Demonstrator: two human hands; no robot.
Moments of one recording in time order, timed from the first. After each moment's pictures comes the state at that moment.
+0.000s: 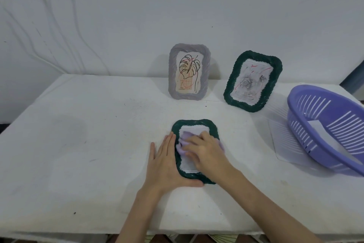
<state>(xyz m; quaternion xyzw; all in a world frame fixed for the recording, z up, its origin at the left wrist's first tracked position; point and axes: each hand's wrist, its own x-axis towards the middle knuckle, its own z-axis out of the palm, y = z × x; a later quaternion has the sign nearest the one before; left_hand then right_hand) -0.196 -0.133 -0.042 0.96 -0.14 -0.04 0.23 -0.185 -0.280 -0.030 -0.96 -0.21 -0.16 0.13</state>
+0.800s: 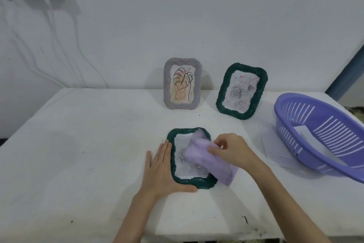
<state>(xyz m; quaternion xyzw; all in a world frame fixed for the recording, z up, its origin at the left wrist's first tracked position) -0.195 -0.131 -0.043 0.96 -0.13 -0.08 0.22 -0.188 -0.339 0.030 -0.94 0.04 0.05 0.33</state>
